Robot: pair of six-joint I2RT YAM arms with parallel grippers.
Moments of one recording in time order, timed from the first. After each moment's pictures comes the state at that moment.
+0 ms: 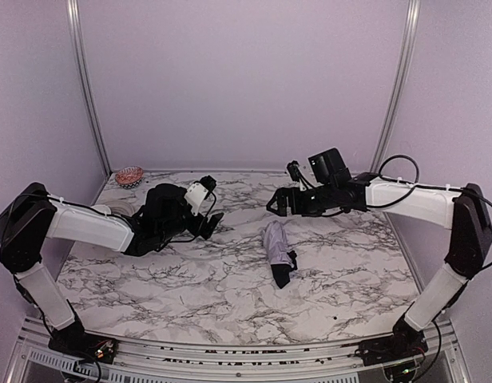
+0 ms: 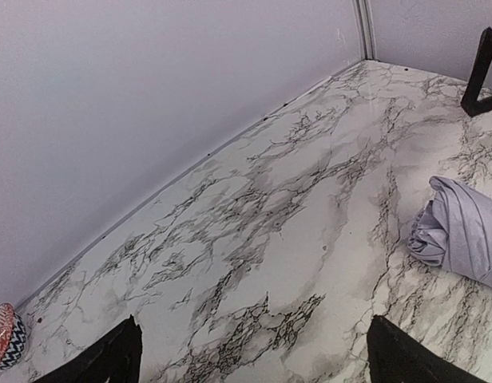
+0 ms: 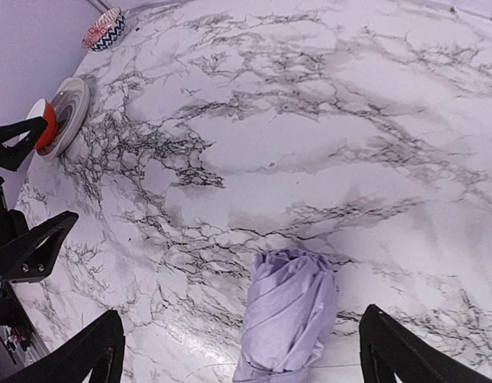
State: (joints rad) left arm -0.77 1.69 0.85 0.52 -0.20 0.24; right arm 0.60 1.64 1.20 -0.30 -0.20 0.41
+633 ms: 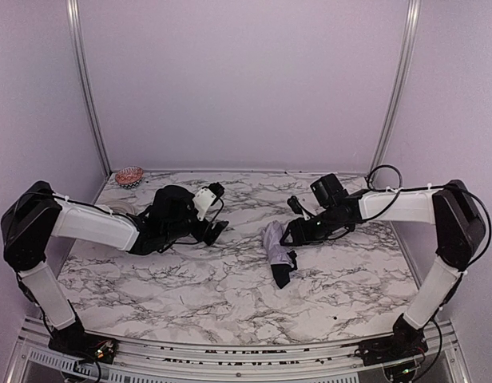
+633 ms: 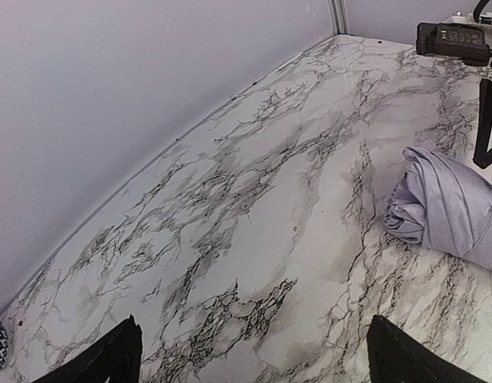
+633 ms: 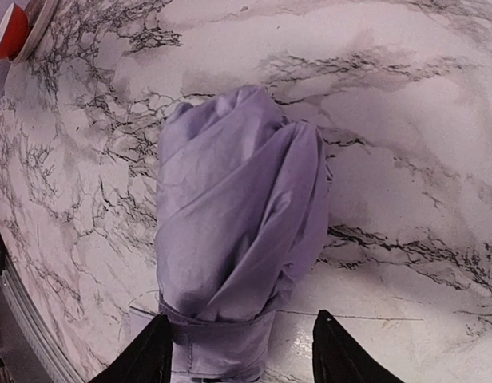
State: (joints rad) left arm -0.78 1.72 0.89 0.43 -0.16 0.25; right arm 0.53 1.69 1.05 -0.36 -0.40 0.26
